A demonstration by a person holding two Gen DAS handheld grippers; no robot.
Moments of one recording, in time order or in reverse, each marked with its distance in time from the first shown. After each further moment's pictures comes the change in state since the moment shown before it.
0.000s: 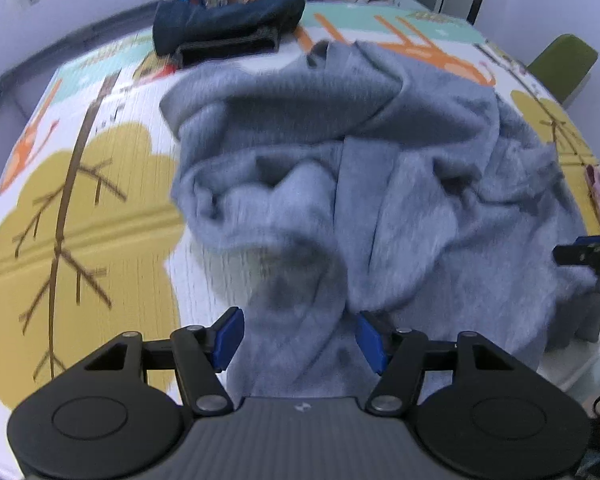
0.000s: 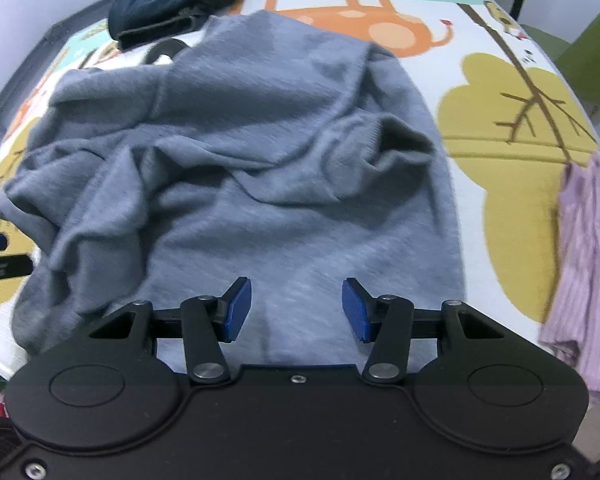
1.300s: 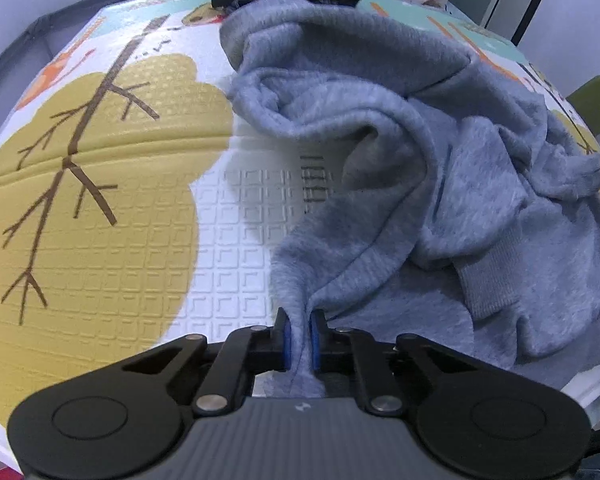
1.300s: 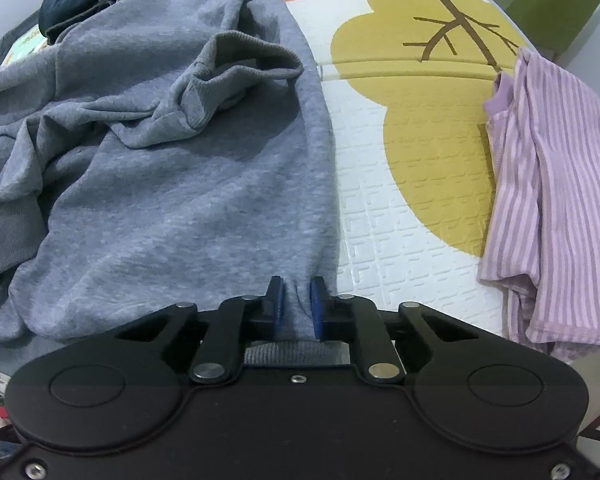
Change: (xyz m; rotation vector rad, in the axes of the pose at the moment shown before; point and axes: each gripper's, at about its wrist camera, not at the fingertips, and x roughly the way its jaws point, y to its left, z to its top) left arm 0.029 0.036 -0.043 -0.168 -0.031 -0.010; right arm 0.015 -0.073 -0.036 0.112 0.056 -0.056
